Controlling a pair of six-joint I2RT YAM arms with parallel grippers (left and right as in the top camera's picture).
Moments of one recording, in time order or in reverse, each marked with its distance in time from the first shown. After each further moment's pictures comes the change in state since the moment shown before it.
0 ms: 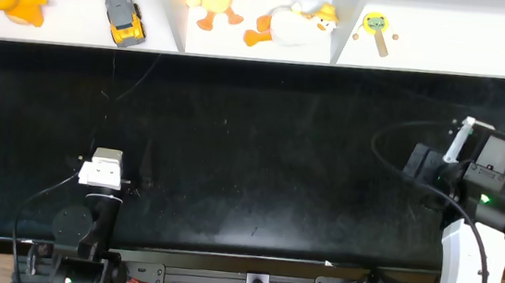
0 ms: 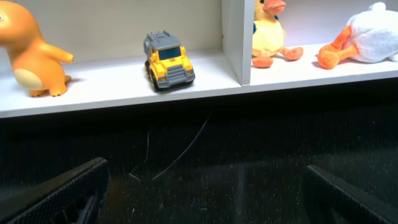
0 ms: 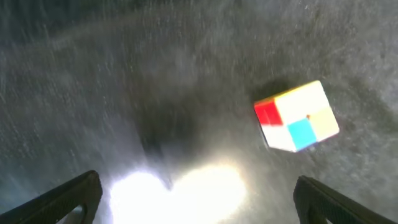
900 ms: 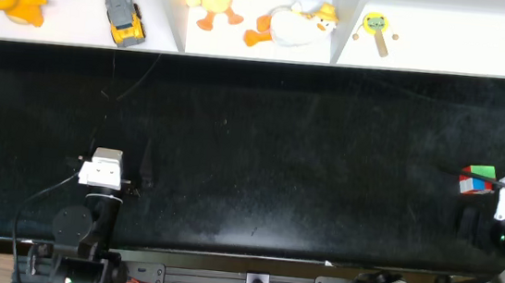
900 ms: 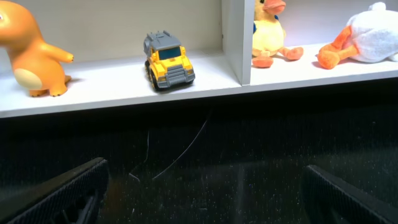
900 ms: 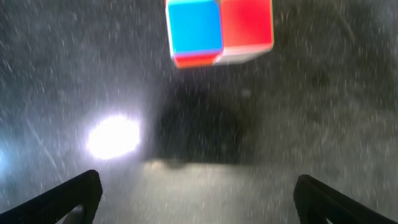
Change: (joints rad) left arm 0.000 0.000 0.000 0.000 0.000 0.000; right arm -0.706 0.309 0.027 -0.008 -0.360 -0.915
